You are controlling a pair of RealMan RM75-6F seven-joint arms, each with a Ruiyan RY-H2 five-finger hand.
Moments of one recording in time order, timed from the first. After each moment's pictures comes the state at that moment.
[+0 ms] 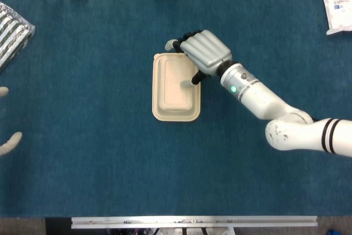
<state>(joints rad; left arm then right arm) -0.01 -1.10 0.01 -1.78 1.56 1.56 -0.04 1.05 -1.72 0.28 -1.28 -0.92 0.62 -0.41</state>
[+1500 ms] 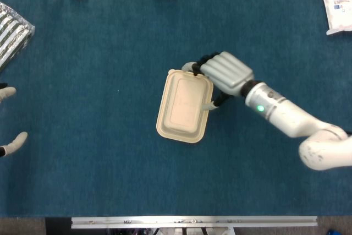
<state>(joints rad) -0.03 -1.11 0.00 -1.79 1.56 1.53 0.02 0.95 -1.54 0.11 -1.50 -1.07 0.71 -0.24</state>
